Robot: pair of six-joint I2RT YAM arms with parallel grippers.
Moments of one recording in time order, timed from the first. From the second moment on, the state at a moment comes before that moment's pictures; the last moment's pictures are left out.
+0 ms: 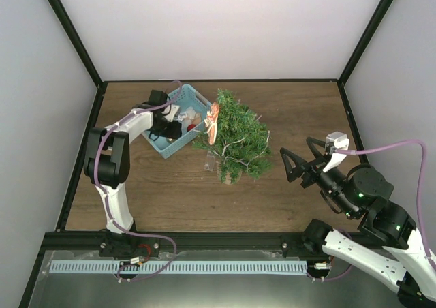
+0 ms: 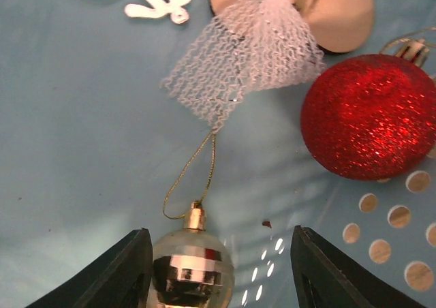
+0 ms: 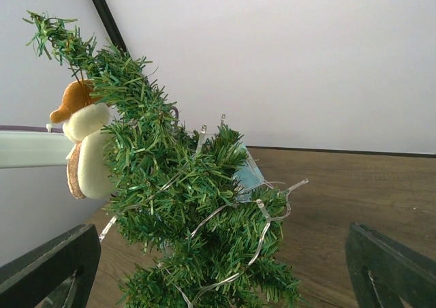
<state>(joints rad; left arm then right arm) -0.20 1.96 1.40 -0.63 0.17 0.04 0.89 0.41 0.98 -0.61 0.33 0.31</state>
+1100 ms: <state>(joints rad) -0.20 2.01 1.42 -0.73 0.09 0.21 0.89 0.38 0.97 -0.61 0.35 0.27</state>
